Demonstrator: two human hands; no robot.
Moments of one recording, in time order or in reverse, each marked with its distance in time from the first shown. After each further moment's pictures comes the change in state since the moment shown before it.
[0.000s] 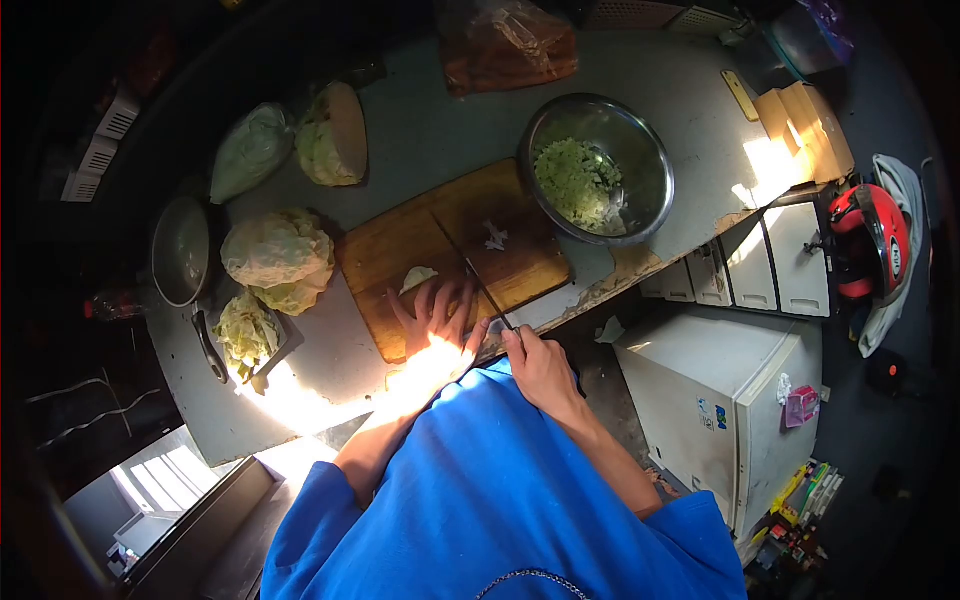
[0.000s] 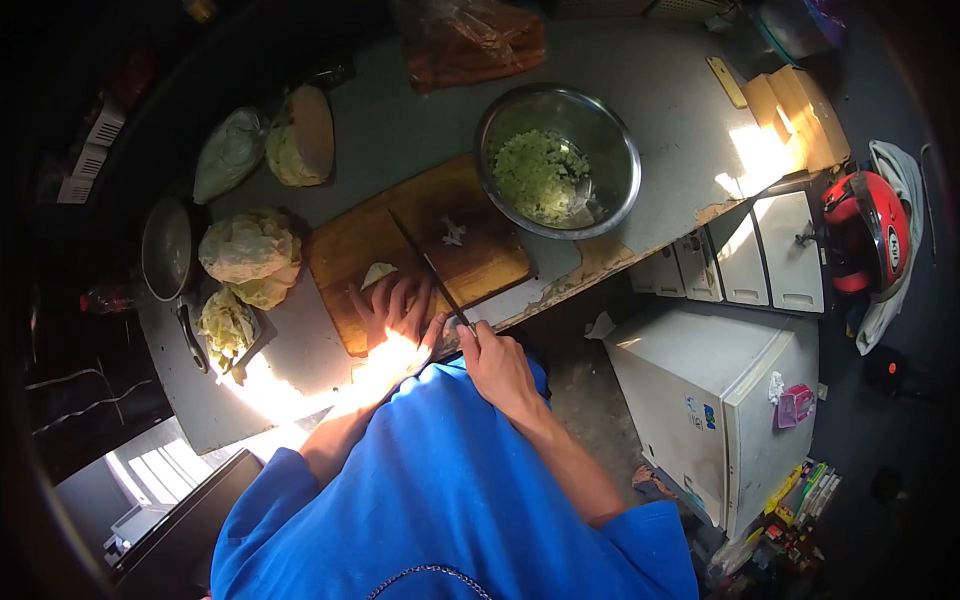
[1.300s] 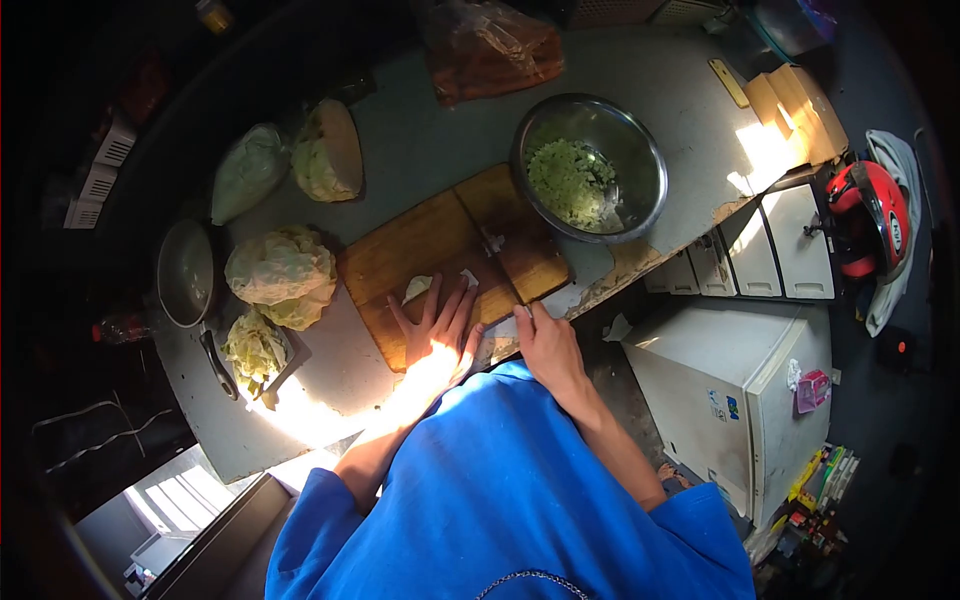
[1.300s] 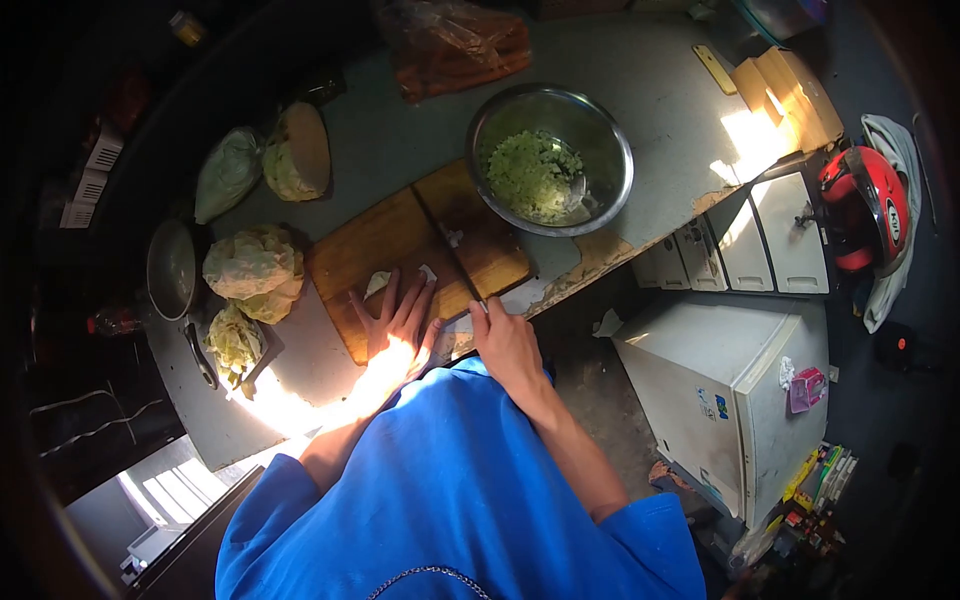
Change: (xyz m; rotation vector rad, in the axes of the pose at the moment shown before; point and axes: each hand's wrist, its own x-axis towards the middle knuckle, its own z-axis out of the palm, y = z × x) left_hand 0.010 -0.014 0.001 -0.017 -0.082 0.067; right_hand 0.035 0.009 0.002 -0.071 0.191 -0.035
